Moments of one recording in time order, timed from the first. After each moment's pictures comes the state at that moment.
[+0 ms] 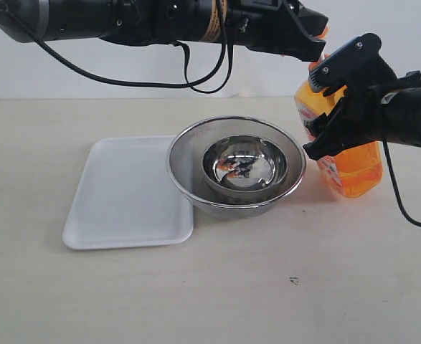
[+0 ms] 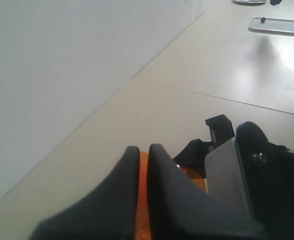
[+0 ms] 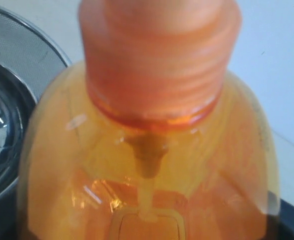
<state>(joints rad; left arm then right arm) -0.63 2.00 -1.64 1.68 -0.43 -1.50 0.32 1.63 -0.82 0.35 -0.20 -0.77</state>
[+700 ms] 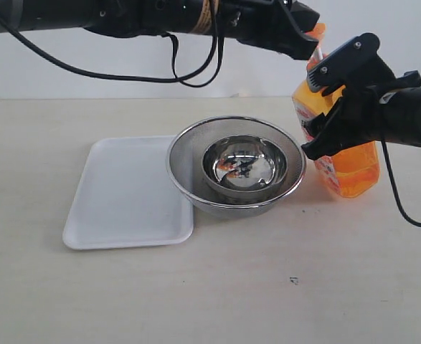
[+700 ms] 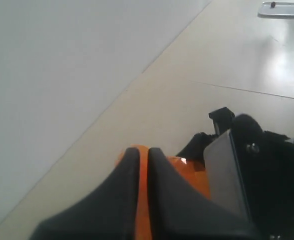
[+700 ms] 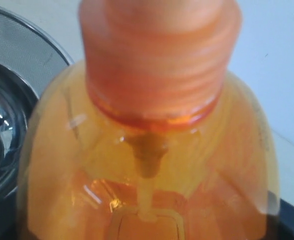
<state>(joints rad) -0.63 1.92 -1.61 1.74 -0.38 -1.50 0.32 1.63 -0.82 0.35 -0.20 -0.77</state>
